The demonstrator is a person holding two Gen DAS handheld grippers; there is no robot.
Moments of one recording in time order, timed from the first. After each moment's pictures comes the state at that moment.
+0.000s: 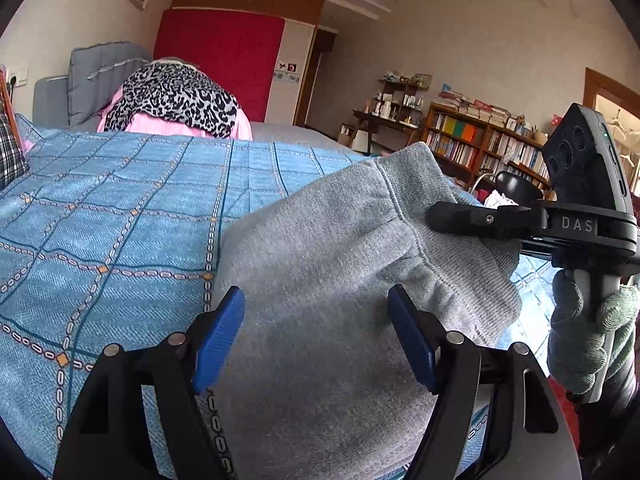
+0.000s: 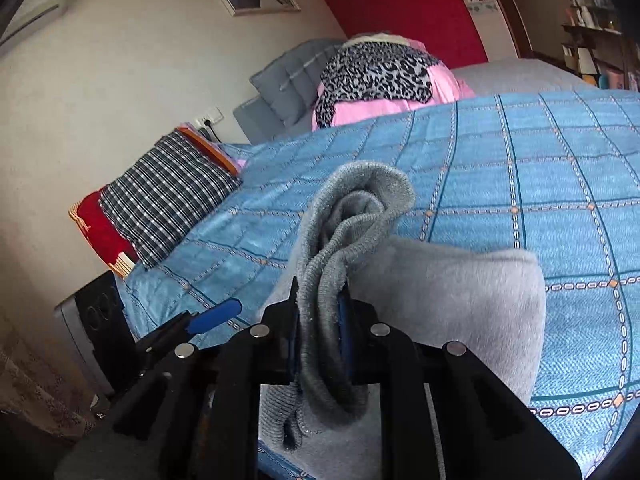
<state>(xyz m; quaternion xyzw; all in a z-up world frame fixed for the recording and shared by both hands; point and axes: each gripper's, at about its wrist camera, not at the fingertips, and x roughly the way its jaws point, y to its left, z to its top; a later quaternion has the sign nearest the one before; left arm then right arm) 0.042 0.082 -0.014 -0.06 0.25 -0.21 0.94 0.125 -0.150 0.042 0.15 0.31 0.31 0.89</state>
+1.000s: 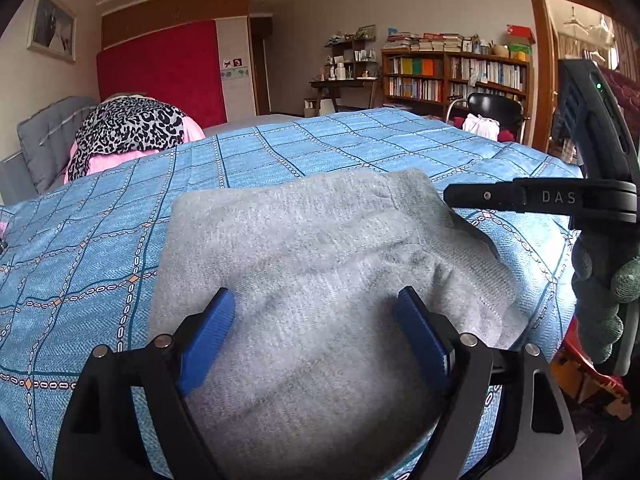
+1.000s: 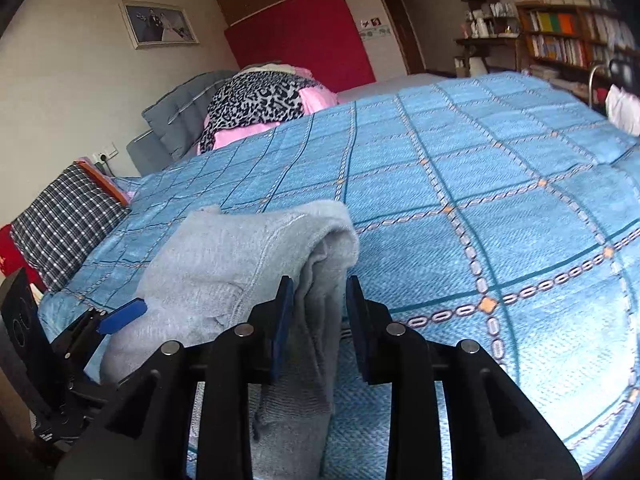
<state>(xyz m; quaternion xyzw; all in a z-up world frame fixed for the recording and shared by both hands) 0.033 -0.033 -0.063 0.11 0.27 -0.25 0.93 0.064 -0.246 -0.033 0.13 0.28 0.08 0.95</state>
